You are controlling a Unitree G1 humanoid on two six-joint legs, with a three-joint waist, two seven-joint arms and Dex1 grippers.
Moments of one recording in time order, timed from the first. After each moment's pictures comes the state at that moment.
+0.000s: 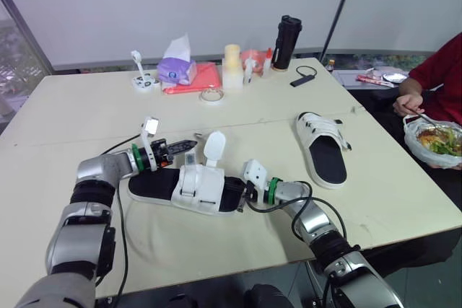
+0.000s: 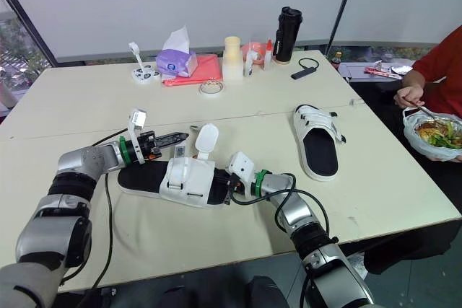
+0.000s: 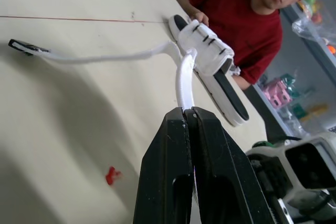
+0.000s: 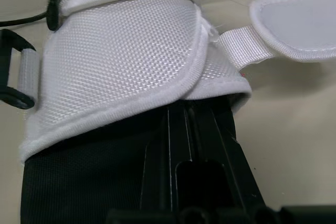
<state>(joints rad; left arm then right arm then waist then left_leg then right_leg) -0.84 0.50 0.07 0.83 -0.56 0.71 -1.10 -0.48 -0.21 0.31 0.45 0.10 -0.10 0.86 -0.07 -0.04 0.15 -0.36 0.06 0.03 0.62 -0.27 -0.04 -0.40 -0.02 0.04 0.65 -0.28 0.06</state>
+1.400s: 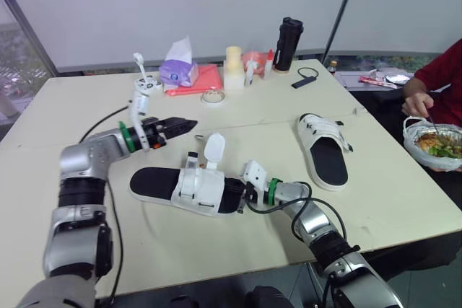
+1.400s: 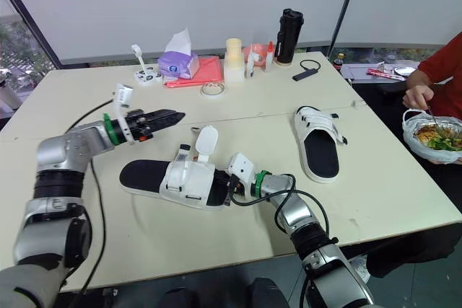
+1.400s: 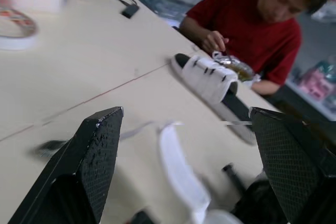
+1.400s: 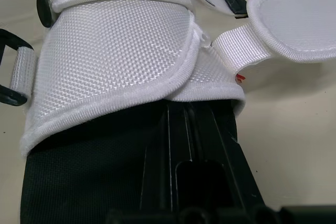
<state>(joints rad) -0.82 0.47 0.21 0.45 -0.52 0.84 -0.96 -0.48 -0.21 0.31 0.46 0.09 -0.10 0.87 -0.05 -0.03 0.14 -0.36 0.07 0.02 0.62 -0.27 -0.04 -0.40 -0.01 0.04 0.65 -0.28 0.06</state>
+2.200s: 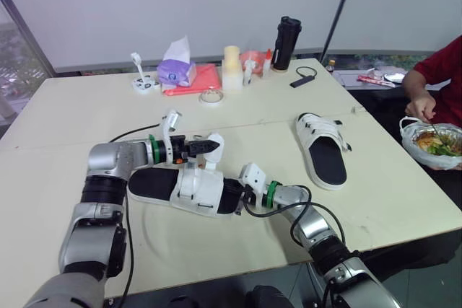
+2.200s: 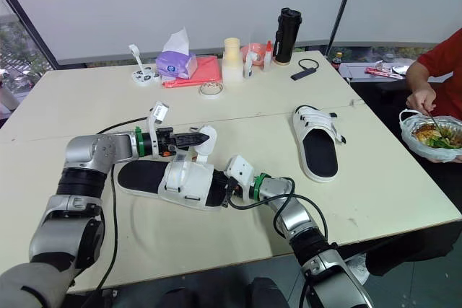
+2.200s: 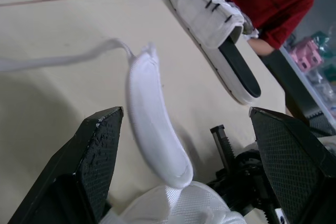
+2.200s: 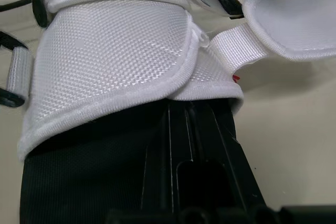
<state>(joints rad) -0.83 0.40 0.09 0.48 -0.51 1.03 -0.89 -0.45 -0.21 0.33 0.42 0.06 -0.13 0.83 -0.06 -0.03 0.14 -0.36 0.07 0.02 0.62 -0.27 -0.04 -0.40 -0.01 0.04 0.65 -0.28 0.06</state>
